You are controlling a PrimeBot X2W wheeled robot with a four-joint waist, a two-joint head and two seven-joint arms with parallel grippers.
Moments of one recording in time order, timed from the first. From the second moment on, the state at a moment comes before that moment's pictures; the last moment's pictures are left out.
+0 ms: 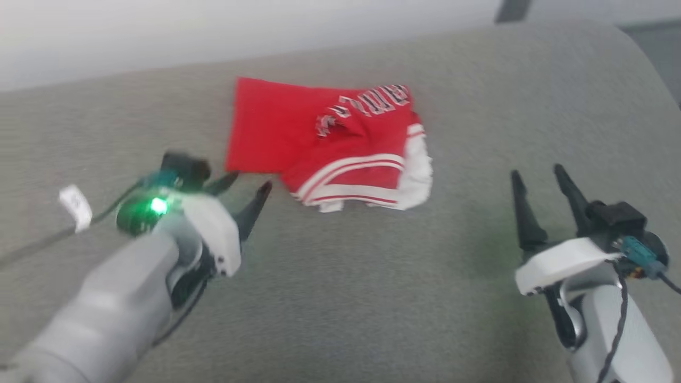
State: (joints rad) left arm -0.92 0.44 -1.18 0.83 -1.14 -0.13 -0.22; right arm -0.33 -0.08 -0.01 0.38 0.14 0.13 -0.26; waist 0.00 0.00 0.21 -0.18
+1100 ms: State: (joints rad) left arm 0.06 0.28 -0.02 0.15 -0.37 -0.02 -0.26; right arm -0.12 -0.21 -0.14 0.32 0.15 0.13 -0.26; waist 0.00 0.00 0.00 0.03
